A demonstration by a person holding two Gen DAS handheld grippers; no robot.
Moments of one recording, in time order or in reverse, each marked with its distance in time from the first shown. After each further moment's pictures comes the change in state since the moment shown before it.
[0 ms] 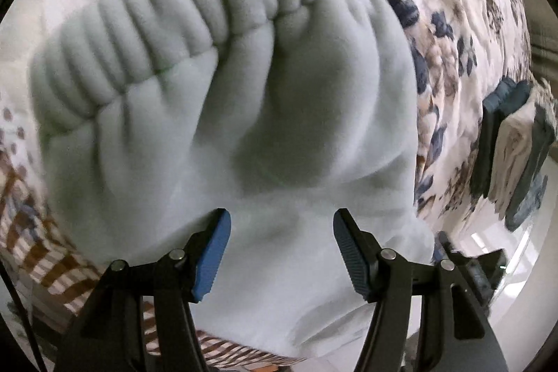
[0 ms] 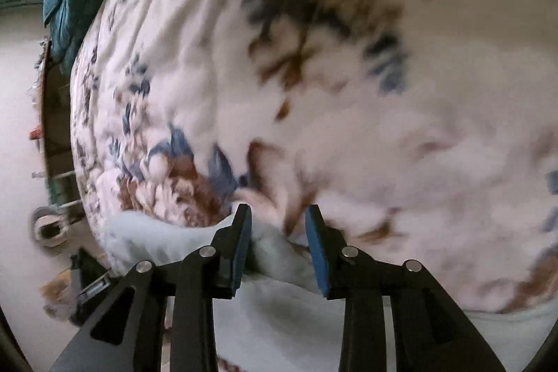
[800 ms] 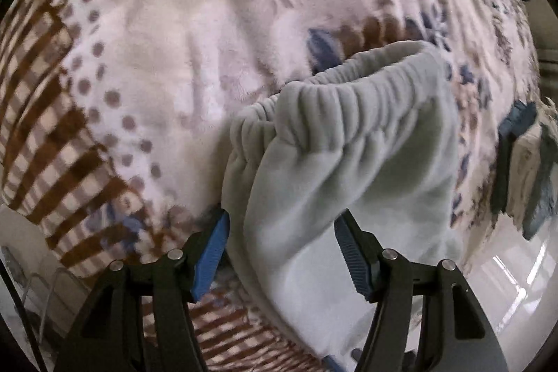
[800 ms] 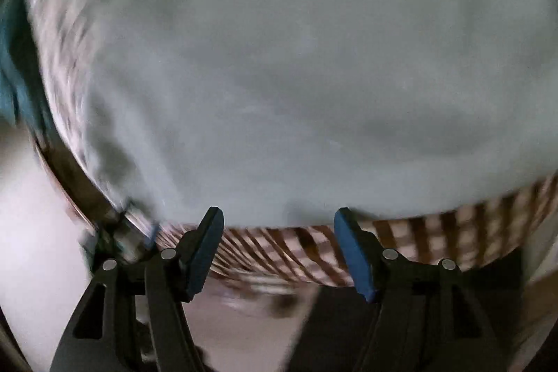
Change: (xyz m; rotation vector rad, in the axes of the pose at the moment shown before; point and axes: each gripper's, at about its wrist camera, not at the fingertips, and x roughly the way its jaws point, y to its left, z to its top) left arm -0.043 0.074 0.000 -0.020 -0.166 0.103; right arm 0.061 -0.057 -0.284 0.688 0.247 0.209
